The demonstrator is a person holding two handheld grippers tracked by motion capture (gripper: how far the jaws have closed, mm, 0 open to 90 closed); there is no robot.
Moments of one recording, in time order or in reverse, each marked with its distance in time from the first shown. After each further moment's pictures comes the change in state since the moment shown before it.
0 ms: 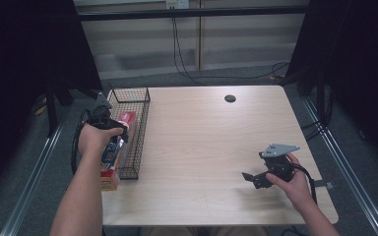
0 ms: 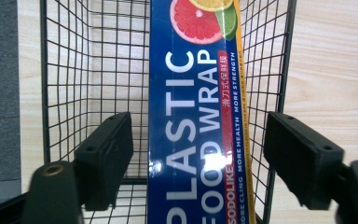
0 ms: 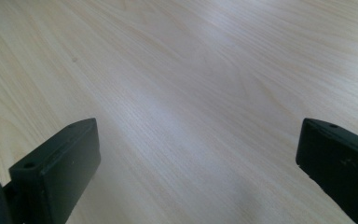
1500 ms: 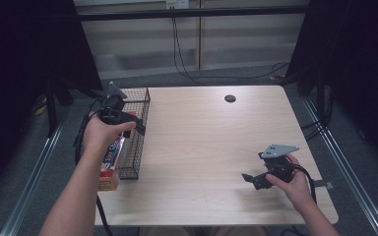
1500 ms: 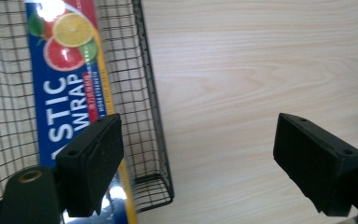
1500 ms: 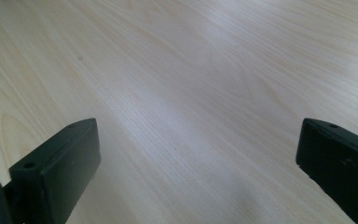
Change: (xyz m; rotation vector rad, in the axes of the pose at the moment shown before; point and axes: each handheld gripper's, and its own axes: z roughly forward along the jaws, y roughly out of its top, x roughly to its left) left arm -0.055 -0.014 -0.041 -0.087 -0.169 0.215; right arm 0.002 0.001 -0.002 0.007 0.011 -0.009
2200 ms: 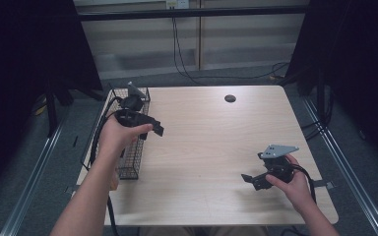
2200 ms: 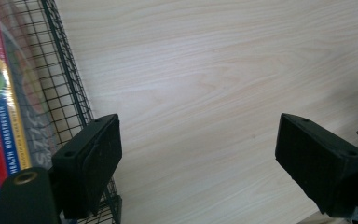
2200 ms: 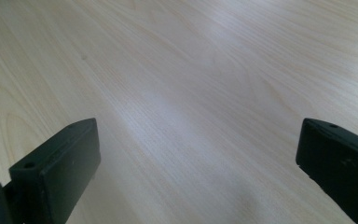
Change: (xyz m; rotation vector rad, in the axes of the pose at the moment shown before) left arm -0.044 -0.001 0.010 -0.027 -0.076 0.149; right arm 0.001 0.001 0.000 -0.003 0.014 -0.008
